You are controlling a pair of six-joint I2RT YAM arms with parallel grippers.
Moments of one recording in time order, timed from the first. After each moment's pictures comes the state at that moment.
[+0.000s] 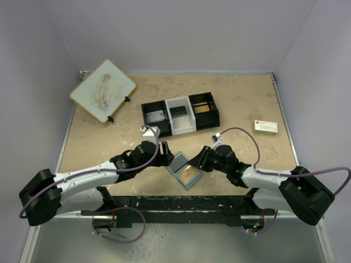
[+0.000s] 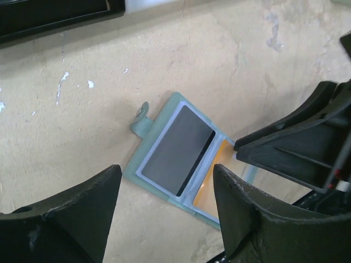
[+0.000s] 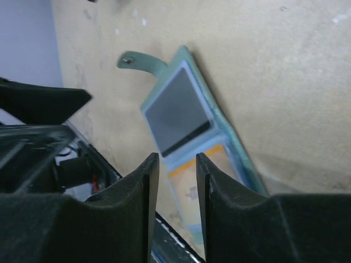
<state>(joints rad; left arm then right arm) -0.97 1.07 0.49 0.00 -0.25 -0.79 0.73 1.19 0.22 0.43 -0.15 1.03</state>
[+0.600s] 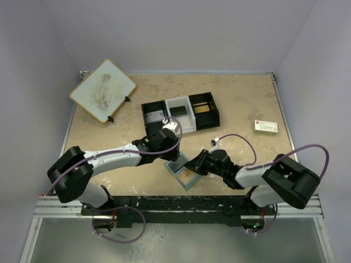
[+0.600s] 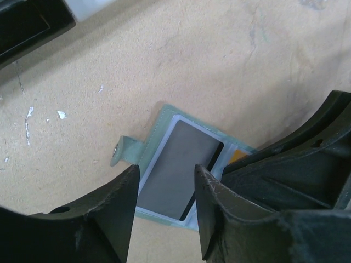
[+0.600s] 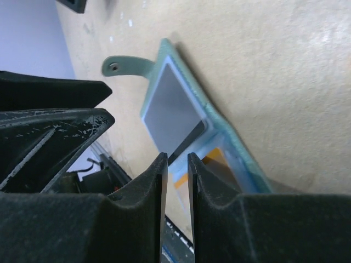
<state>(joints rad) -0.92 1.45 0.80 -0.16 -0.14 -0.60 0.81 1.36 0.18 0.68 -0.08 1.27</state>
